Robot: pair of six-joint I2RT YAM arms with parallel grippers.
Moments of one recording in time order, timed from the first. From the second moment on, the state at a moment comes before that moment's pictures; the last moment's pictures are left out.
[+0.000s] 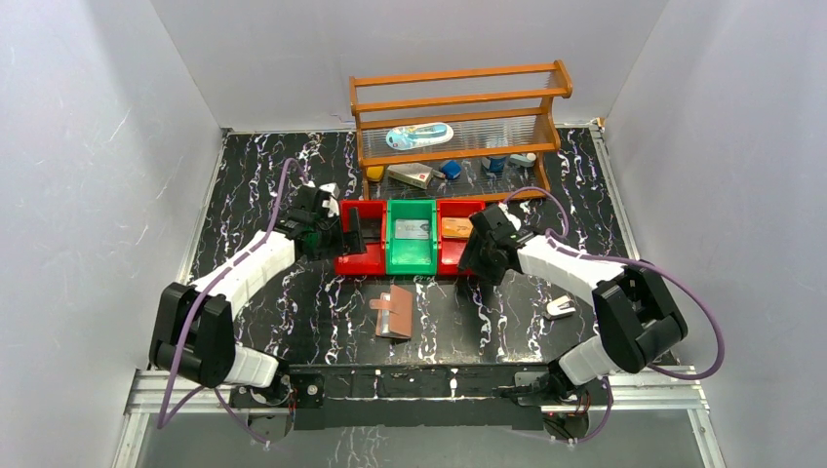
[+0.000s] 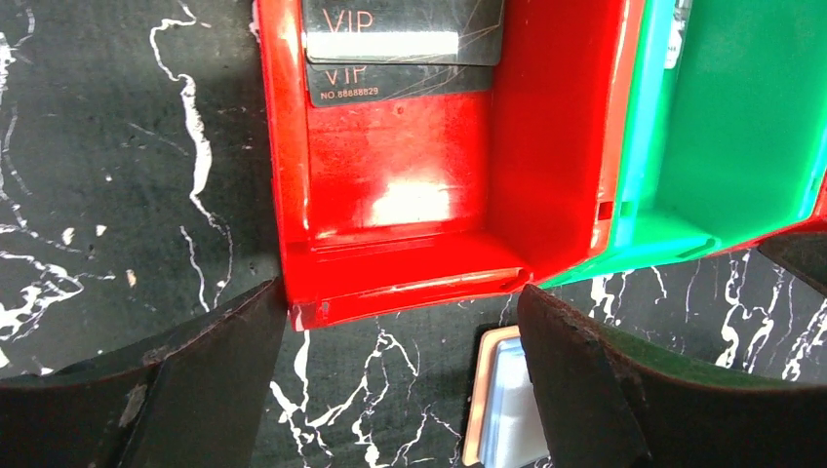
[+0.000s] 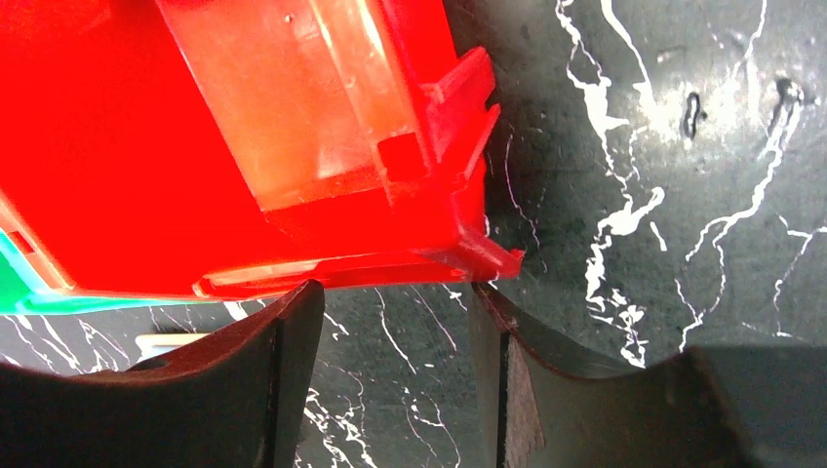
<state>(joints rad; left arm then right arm) -0.35 1.38 0.90 -0.48 0.09 -0.44 0.60 1.46 0.83 -0.49 0.07 0.93</state>
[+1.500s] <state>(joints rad) -0.35 0.78 0.71 -0.76 -0.31 -0.66 1.28 1.96 1.52 -0.91 0.34 1.00</state>
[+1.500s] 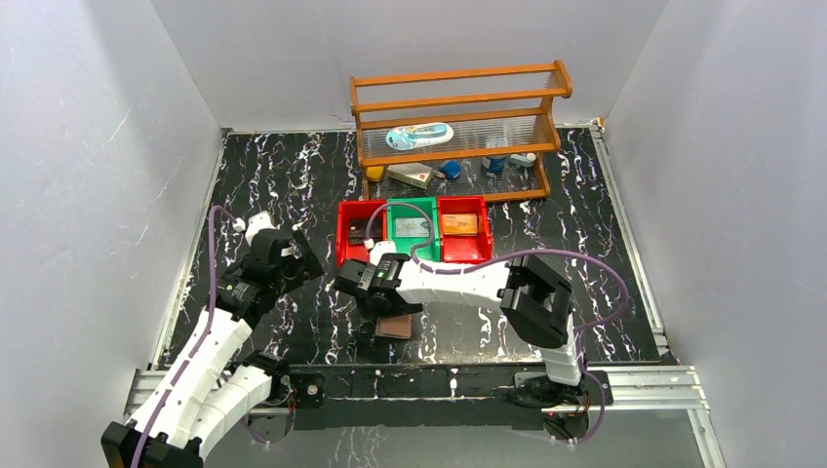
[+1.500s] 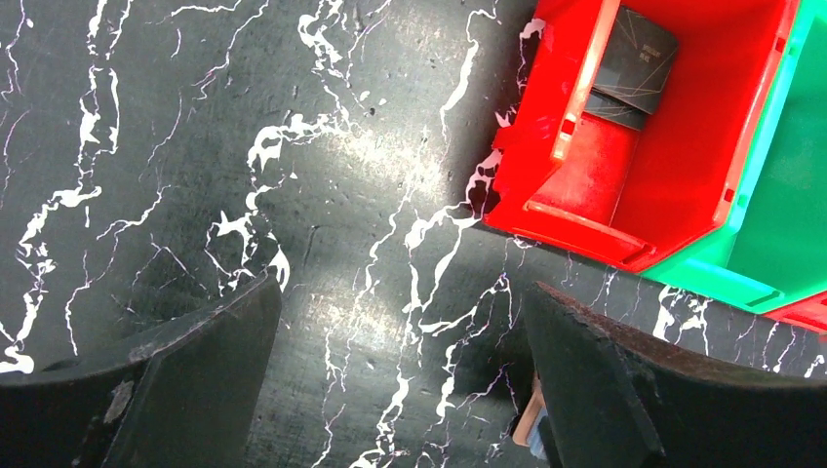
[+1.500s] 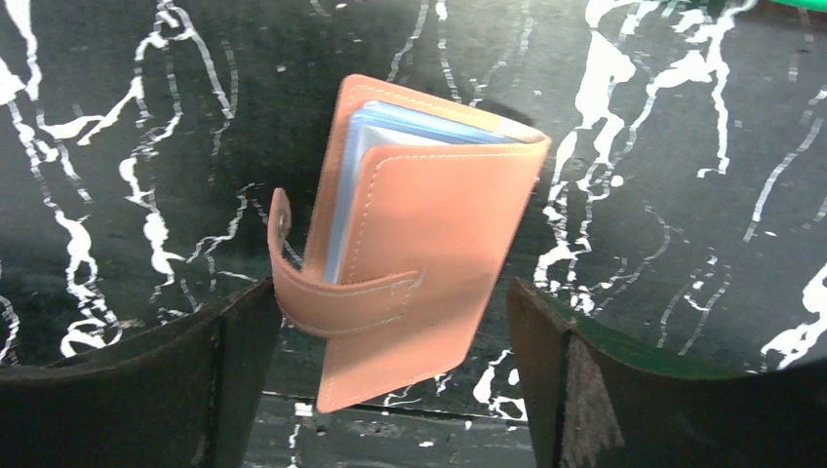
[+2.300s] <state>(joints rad) -0.35 0.83 0.66 -0.56 0.18 -0.62 1.04 1.33 0.64 -0.26 0.06 1.19</state>
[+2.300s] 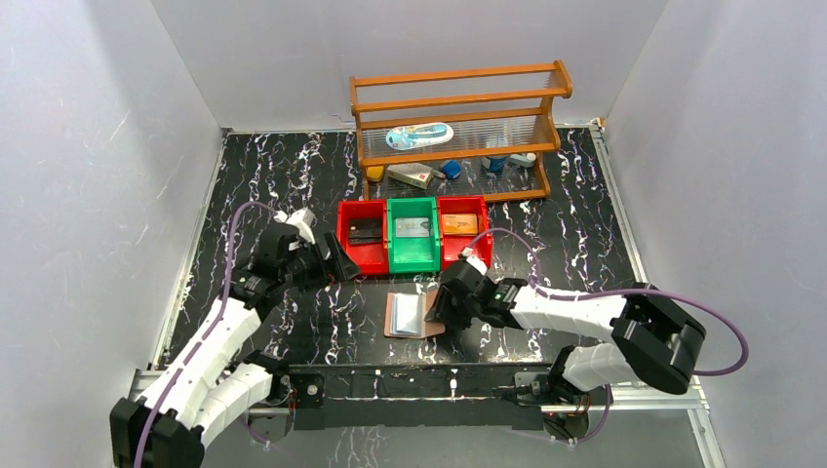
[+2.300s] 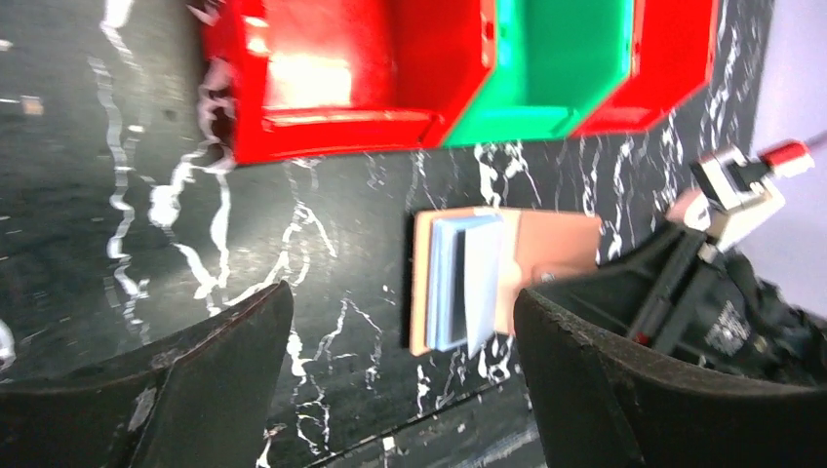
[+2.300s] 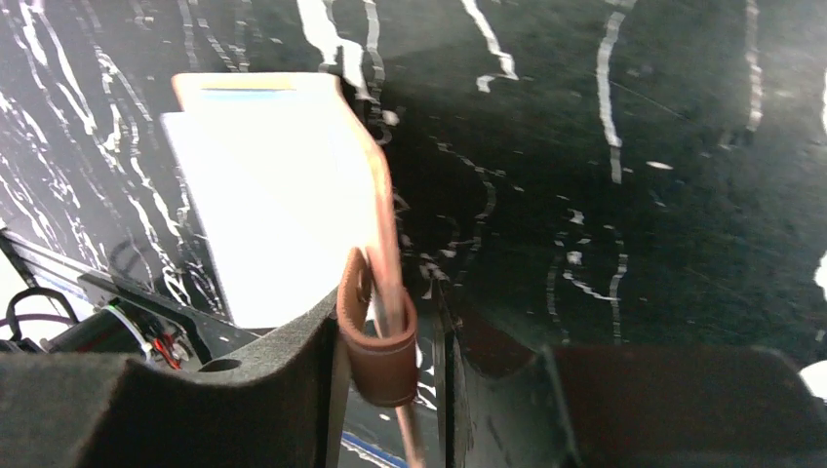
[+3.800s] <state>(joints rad) -0.73 1.37 0.63 -0.18 0.48 -0.79 0.96 1.29 0.42 0.02 -0.06 1.34</state>
